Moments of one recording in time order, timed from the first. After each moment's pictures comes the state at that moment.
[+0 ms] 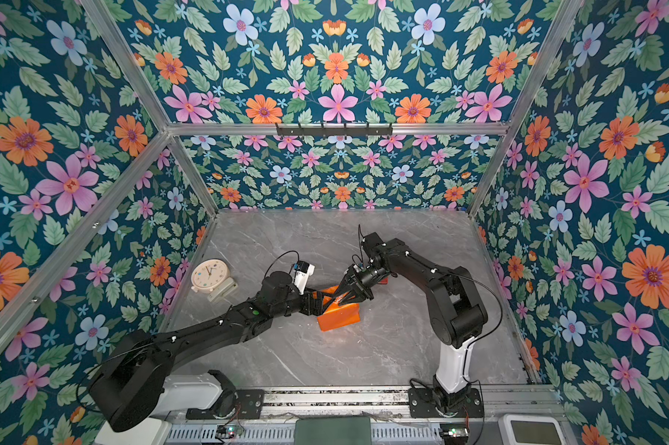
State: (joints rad) left arm -0.71 1.31 0.58 0.21 0.27 -0.52; right arm 0.47 1.86 1.37 -0.94 -1.11 0.72
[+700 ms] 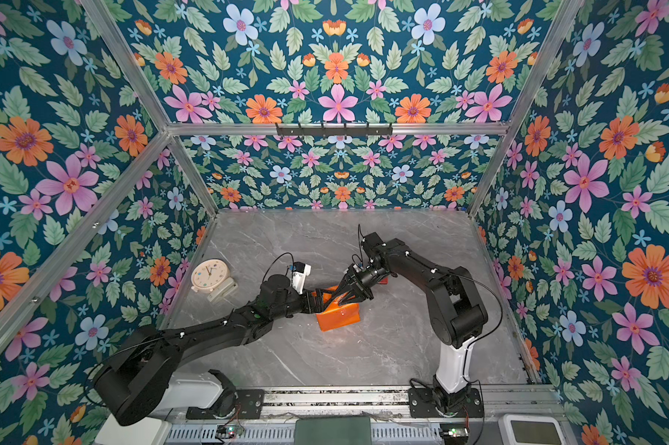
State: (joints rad) left arm -0.70 1.34 0.51 0.41 0.30 -0.71; right arm 0.47 1.86 1.37 -0.93 -1.12 0.71
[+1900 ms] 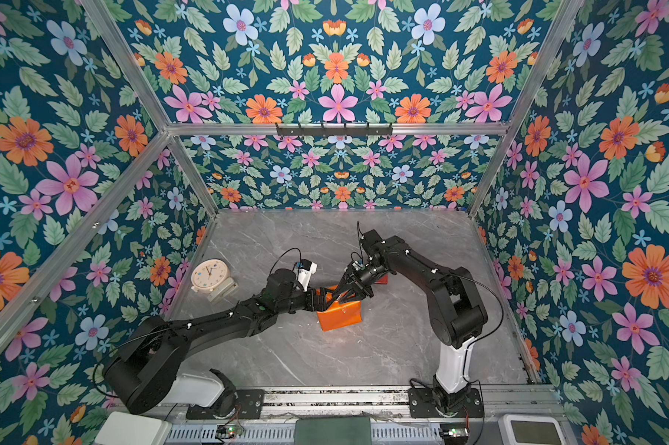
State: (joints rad) left arm -0.70 1.42 0.61 0.25 0.30 -0.56; right arm 0.48 1.86 1.41 -0.96 -1.05 0.71
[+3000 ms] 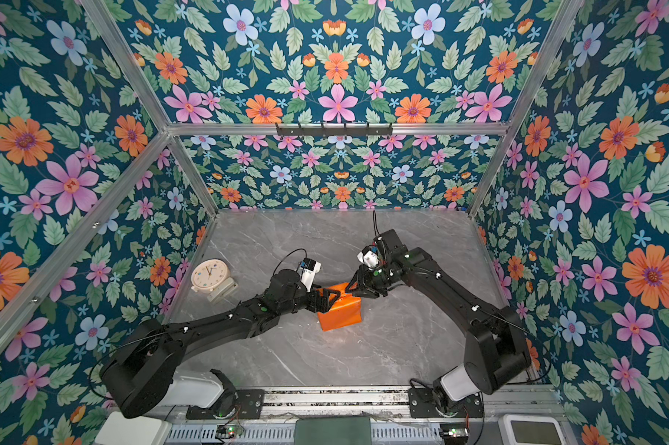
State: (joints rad) left arm -0.74 1.39 0.63 0.22 0.18 -0.45; right arm 0.48 1.48 1.12 -0.63 -0.72 0.64
